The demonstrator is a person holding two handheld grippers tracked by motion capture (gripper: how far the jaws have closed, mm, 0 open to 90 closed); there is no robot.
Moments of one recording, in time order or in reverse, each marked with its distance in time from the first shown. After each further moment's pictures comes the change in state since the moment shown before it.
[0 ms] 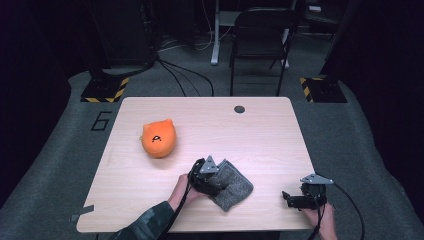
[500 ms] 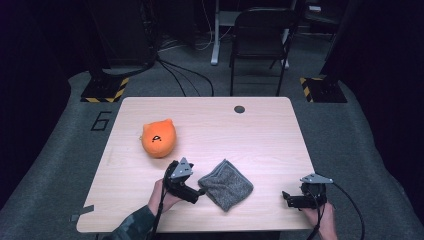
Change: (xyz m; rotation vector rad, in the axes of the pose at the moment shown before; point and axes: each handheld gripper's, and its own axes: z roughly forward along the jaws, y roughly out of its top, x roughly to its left) left arm 0.009 -0.038 -0.068 -0.062 0.063 -0.057; right arm 0.000 0.002 0.000 0.021 -0.001 -0.004
